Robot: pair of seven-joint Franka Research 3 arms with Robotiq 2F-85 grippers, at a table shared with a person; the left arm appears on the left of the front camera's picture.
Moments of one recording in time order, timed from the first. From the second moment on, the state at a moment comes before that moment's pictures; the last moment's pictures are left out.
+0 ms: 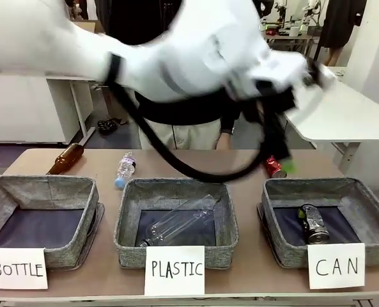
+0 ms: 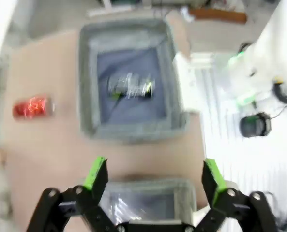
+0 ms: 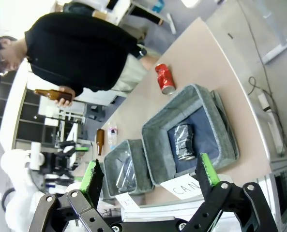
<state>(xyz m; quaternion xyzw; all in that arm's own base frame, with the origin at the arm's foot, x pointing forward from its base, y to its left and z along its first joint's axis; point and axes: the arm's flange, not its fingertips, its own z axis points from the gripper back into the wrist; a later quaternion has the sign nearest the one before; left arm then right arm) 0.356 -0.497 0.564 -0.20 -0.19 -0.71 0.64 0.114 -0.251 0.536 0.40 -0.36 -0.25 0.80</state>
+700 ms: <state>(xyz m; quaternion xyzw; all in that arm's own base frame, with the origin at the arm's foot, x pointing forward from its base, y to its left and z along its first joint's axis) 0.388 -0.011 0.553 -0.42 -0.18 -0.32 0.83 0.114 -0.251 0.536 0.40 -0.36 -0.25 0.80</state>
